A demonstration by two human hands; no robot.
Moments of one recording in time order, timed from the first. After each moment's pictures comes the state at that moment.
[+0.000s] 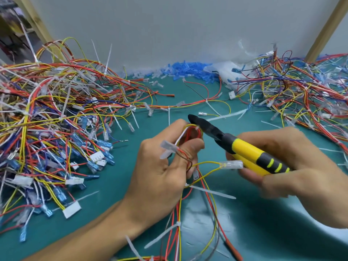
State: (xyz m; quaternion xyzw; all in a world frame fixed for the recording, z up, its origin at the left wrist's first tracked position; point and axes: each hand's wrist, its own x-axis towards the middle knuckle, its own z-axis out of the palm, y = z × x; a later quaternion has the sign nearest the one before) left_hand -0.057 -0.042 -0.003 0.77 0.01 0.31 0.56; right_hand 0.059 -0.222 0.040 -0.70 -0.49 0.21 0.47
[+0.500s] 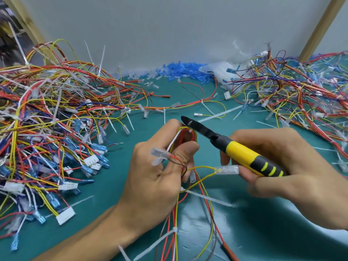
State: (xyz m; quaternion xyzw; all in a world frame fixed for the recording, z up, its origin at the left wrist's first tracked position) left_hand -0.060 -0.045 0.001 0.77 0.00 0.32 0.55; right_hand 0.064 -0.224 0.034 -0.71 -0.49 0.18 0.47
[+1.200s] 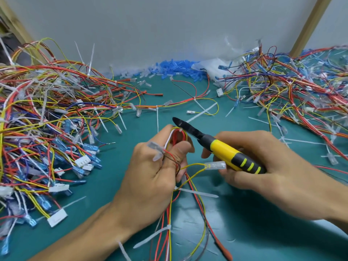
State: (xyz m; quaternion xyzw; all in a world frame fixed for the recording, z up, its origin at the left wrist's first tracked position) left_hand -0.056 -0.043 -0.007 0.80 0.01 0.26 0.54; right_hand 0.065 -0.225 0.027 -0.74 -0.49 0.20 0.40
